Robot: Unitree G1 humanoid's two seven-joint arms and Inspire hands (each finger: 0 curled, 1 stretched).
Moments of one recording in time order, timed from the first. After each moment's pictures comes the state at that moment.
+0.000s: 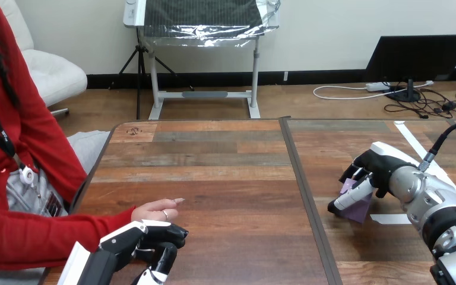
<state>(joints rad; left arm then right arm) 0.71 0.21 0.02 -0.31 0.17 -0.61 -0.12 -0.89 -0.39 0.32 1.38 -0.56 0.02 0.12</state>
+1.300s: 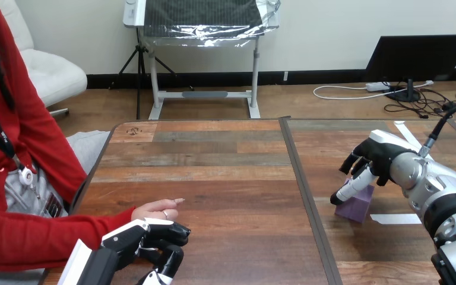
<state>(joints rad) 0.69 0.22 0.02 -0.30 0.13 -0.61 -0.15 -0.94 -0.40 0.33 1.38 -0.59 0.02 0.16</state>
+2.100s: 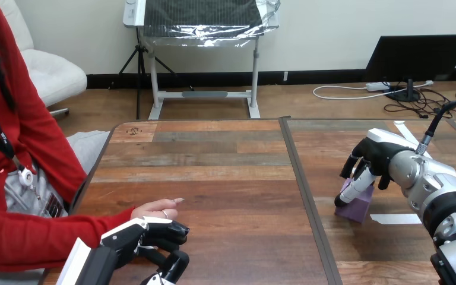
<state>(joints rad) 0.67 0.22 0.02 -0.28 0.12 -0.61 -0.16 -0.95 -0.40 0.36 1.38 -0.63 0.01 0.16</state>
